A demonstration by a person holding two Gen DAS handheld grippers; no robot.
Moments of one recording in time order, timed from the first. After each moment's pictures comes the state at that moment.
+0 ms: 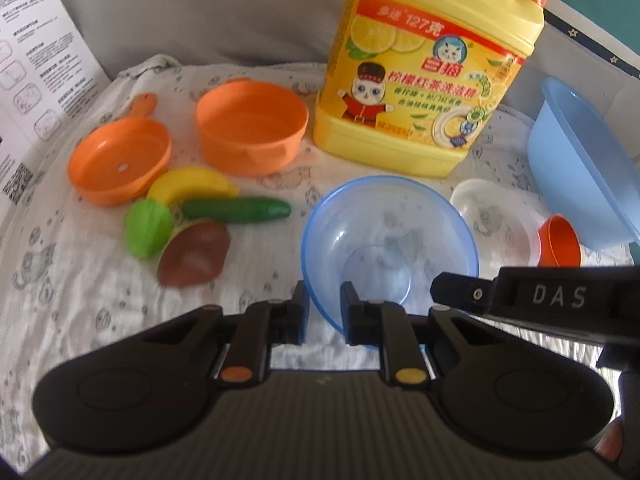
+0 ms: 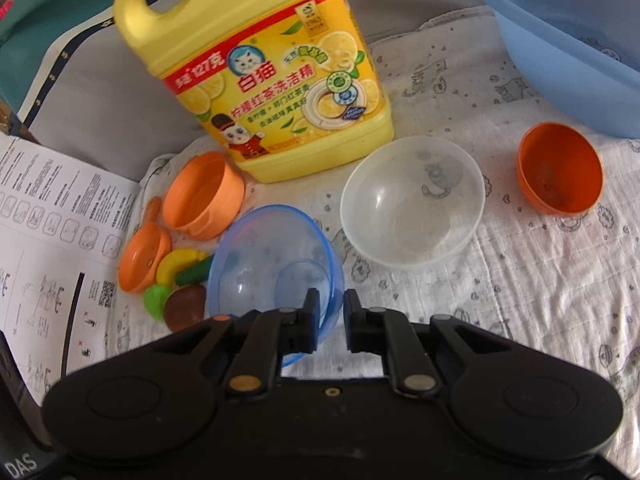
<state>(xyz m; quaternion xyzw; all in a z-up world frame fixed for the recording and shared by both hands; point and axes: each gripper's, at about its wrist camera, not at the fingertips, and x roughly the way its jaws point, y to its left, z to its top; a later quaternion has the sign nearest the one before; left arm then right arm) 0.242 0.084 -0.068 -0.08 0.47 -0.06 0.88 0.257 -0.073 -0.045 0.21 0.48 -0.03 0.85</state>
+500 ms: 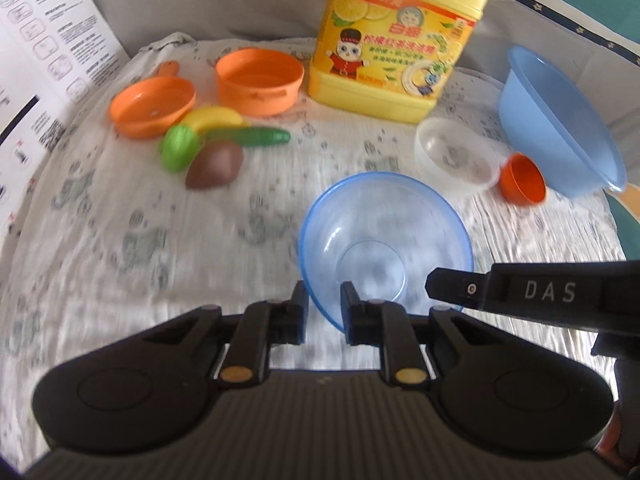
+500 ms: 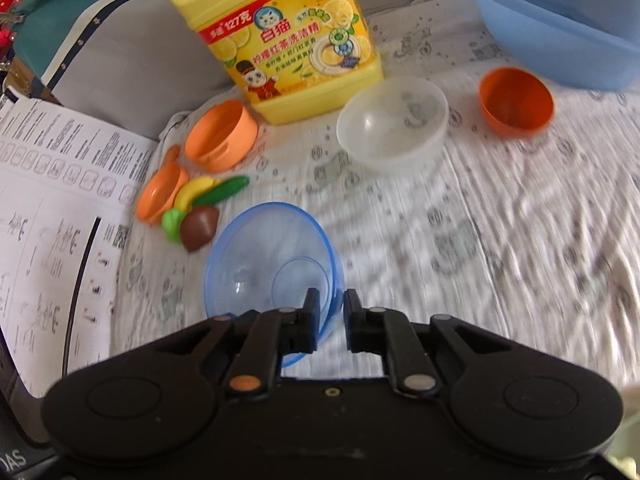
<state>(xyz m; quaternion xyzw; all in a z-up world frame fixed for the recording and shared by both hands) 0.159 0.085 -0.050 -0.07 0.48 -0.06 0.87 0.176 -0.066 -0.030 0.20 0.50 -0.01 0.84</state>
